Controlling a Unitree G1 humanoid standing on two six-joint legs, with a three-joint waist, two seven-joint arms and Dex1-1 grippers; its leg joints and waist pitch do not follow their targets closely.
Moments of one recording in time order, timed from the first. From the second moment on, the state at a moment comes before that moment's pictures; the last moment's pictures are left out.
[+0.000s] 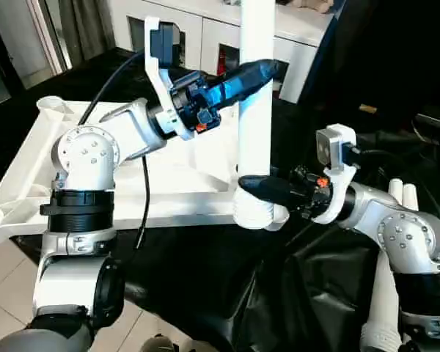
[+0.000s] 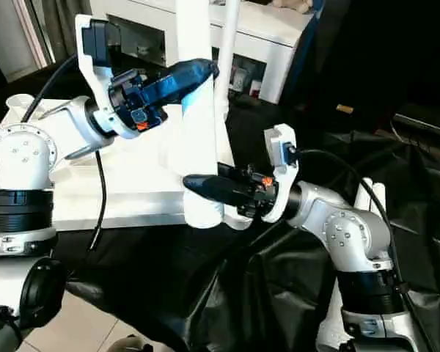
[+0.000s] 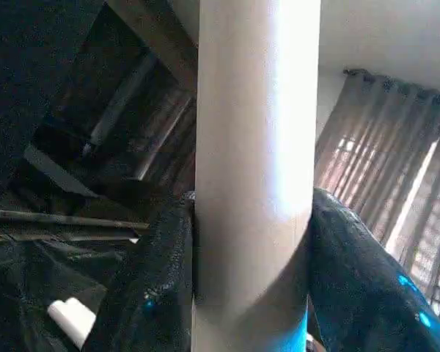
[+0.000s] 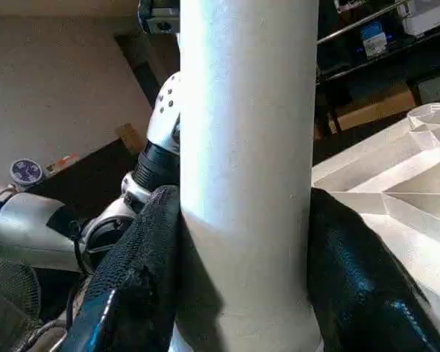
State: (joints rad) left arm -0.87 0.22 0.18 0.16 -0.97 0.97 -0.83; right arm -0.44 -0.35 -0.02 -0.03 0.86 0.80 1.09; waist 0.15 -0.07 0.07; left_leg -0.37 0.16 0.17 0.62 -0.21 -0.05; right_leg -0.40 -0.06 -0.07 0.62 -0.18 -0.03
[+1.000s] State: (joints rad) left arm -0.78 0.14 0.00 0.11 -0.50 0.62 -0.41; right arm -0.54 -0.16 0.06 0.08 0.47 0.59 0.57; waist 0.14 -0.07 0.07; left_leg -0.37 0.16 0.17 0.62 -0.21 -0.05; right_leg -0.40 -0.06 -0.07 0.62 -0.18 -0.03
